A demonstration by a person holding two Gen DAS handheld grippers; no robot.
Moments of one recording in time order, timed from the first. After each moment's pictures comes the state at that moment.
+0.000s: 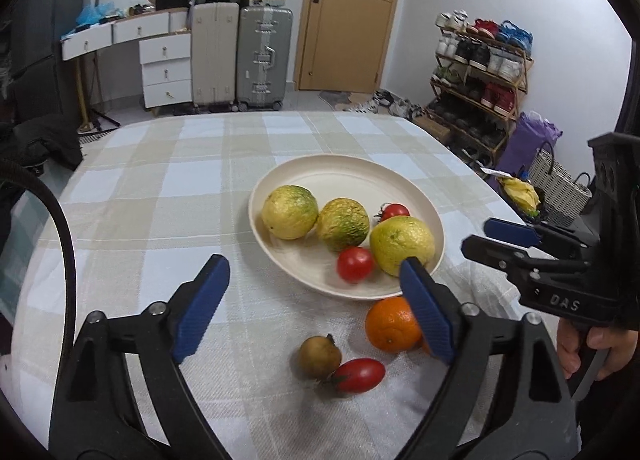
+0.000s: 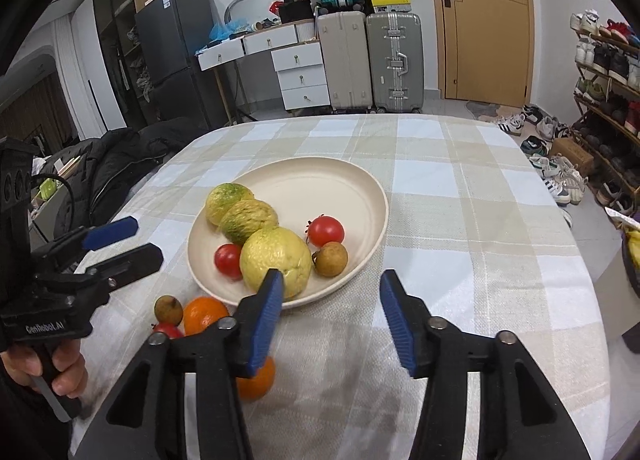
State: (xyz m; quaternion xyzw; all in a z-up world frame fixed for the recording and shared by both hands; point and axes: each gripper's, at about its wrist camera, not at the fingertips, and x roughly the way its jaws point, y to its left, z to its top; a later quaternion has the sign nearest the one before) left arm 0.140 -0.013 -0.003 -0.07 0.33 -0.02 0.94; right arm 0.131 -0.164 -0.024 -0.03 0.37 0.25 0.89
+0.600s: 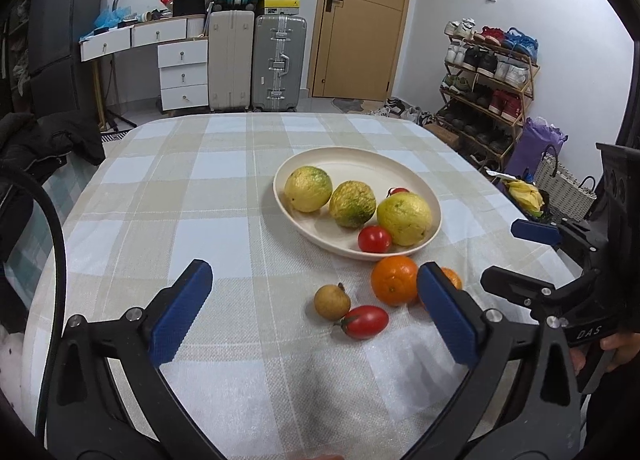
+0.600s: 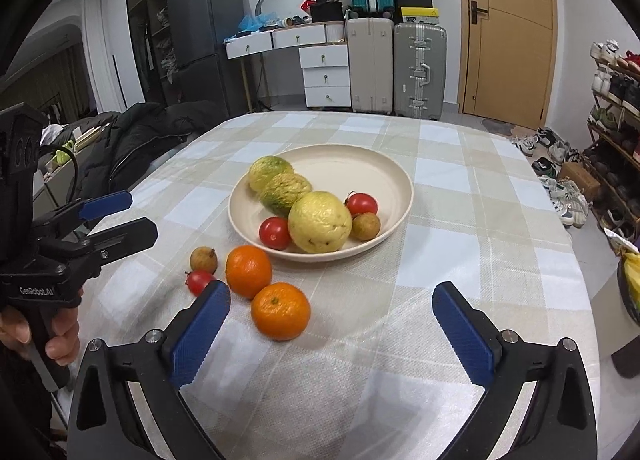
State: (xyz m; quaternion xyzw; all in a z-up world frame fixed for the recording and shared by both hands) left arm 0.078 -0.008 0.003 -0.07 0.32 0.00 0.94; right arm 0.085 -0.160 -0.023 -0.07 0.37 0.29 0.88
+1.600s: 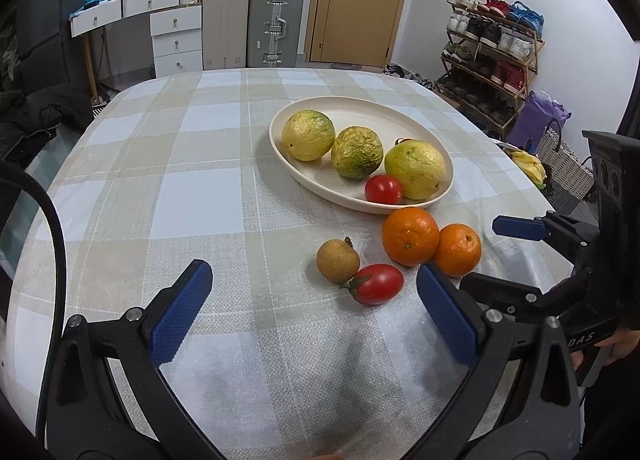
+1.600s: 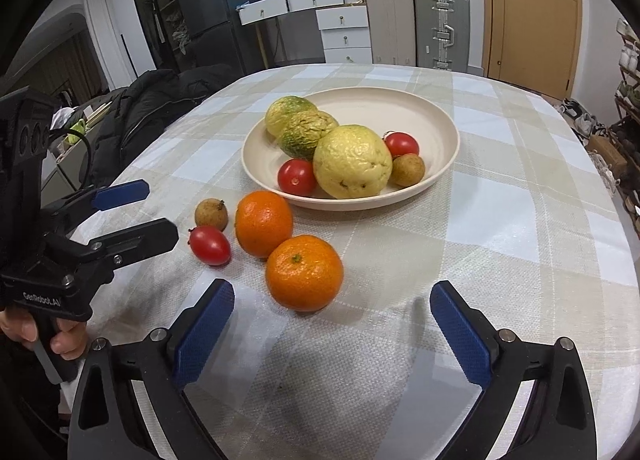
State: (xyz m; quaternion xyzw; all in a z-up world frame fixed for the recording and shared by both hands) left arm 0.100 -0.008 -0.033 -0.07 0.38 -0.01 0.92; right arm 0.091 -0.141 -0.060 -0.07 0.43 0.32 0.84
